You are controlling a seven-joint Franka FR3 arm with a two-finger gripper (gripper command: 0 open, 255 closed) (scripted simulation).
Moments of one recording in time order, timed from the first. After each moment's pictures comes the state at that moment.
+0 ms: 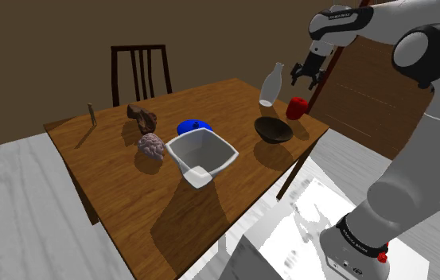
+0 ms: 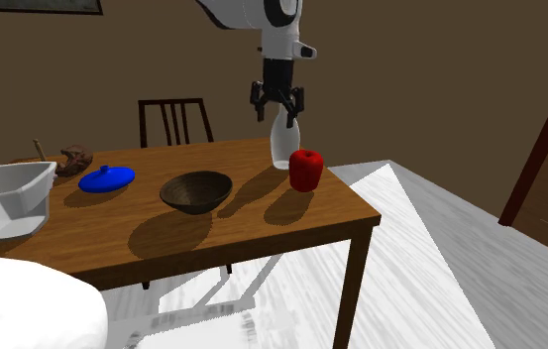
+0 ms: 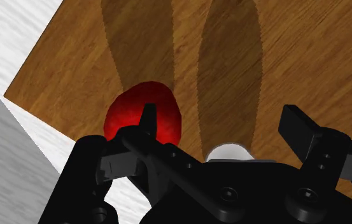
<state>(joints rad) -0.34 0.25 -0.31 -1.62 0.14 1.83 0.08</state>
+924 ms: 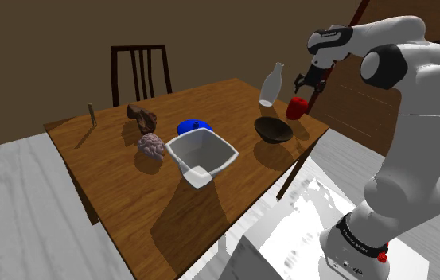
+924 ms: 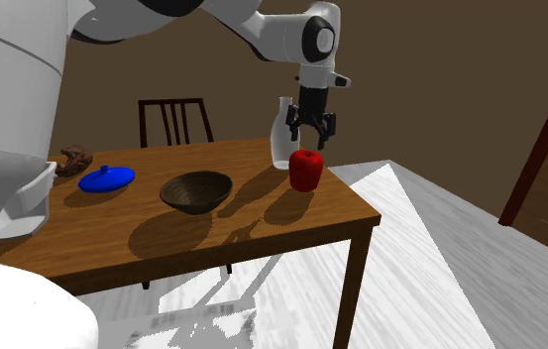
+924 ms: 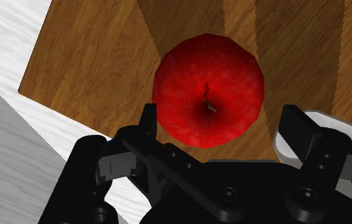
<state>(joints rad) -0.46 0.52 -0.35 -1.40 0.23 1.85 0.09</state>
